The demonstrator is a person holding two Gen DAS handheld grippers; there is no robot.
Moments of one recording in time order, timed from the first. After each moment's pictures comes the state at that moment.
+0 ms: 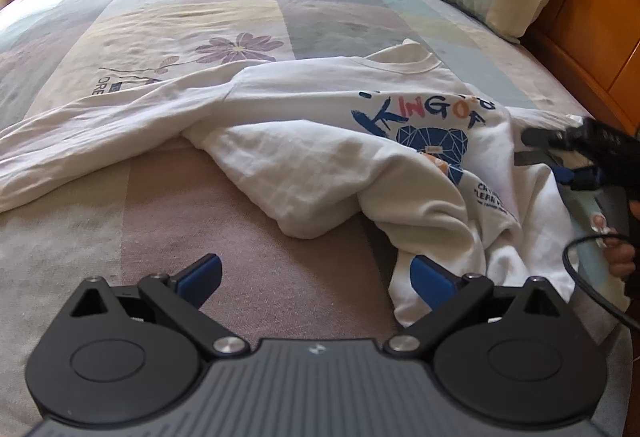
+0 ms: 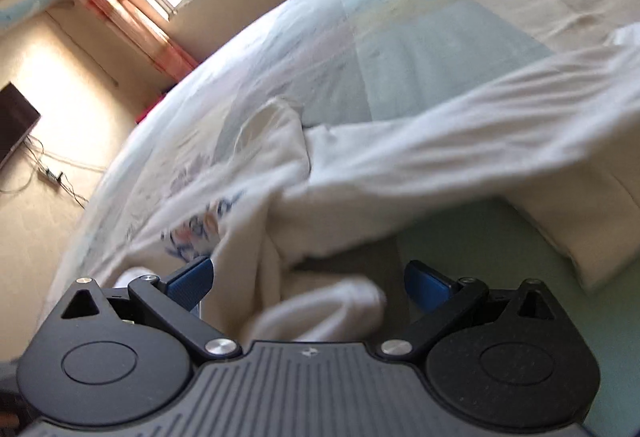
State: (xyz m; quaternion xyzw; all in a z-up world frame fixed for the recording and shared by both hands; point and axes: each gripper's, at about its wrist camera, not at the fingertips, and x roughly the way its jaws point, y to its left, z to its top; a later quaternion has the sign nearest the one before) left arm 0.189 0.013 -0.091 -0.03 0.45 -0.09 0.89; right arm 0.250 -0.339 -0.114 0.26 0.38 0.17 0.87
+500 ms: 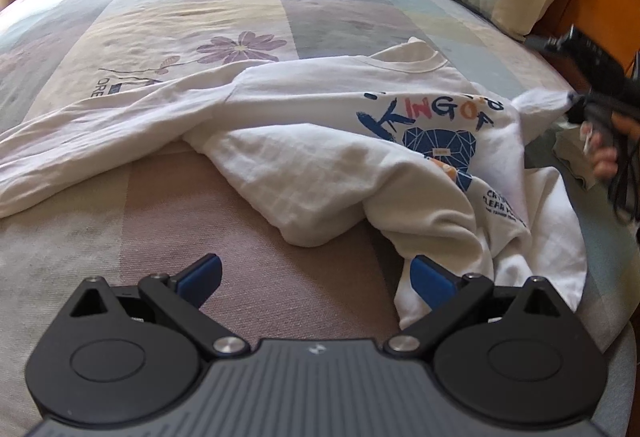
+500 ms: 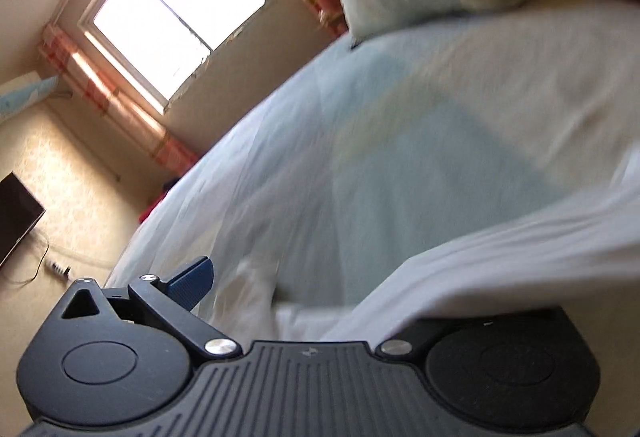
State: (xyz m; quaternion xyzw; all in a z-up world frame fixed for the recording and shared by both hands) left arm 0.197 0.010 -0.093 -0.03 0.46 -0.08 0.88; right arm 0.325 -0.392 -0.089 0.32 0.28 0.12 0.90
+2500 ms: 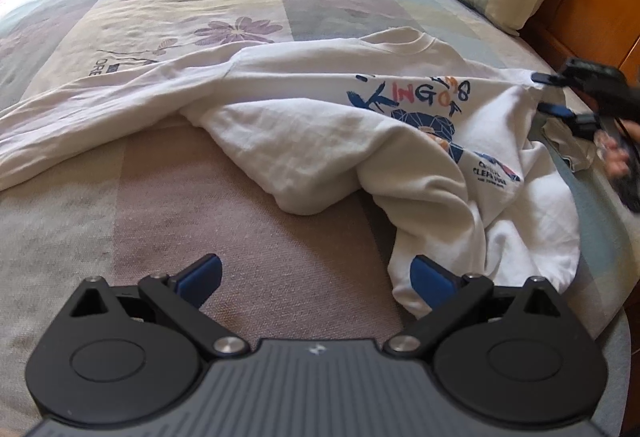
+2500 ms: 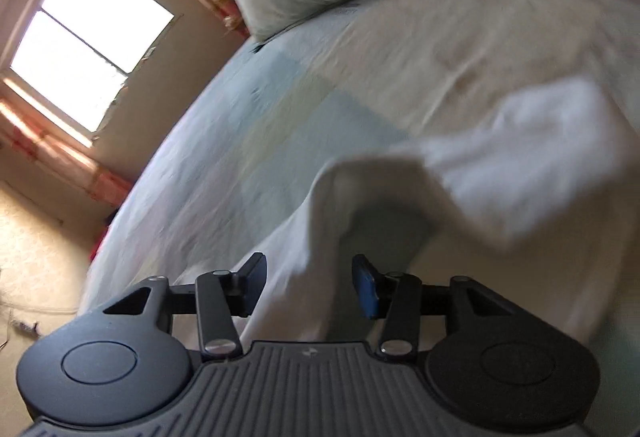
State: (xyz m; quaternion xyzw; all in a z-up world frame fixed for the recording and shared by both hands) left arm 0.183 0.015 -0.096 -0.04 0.47 -0.09 0.88; right arm 0.267 -0.414 -0.117 0.38 0.34 0.03 0.86
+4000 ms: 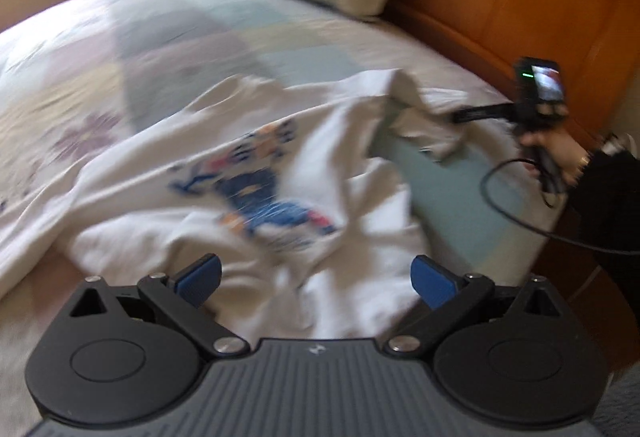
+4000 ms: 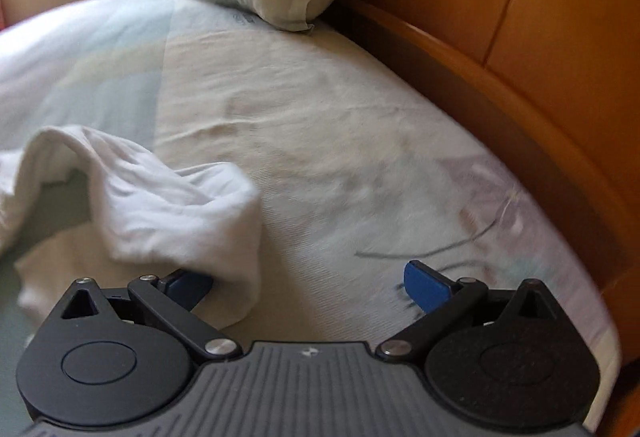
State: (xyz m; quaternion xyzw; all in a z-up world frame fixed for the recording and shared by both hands) left arm 0.188 -0.083 -0.021 0.04 0.43 -0.28 0.86; right arm 0.265 -0.505 -0.101 -0.02 0.41 -0.16 0.90
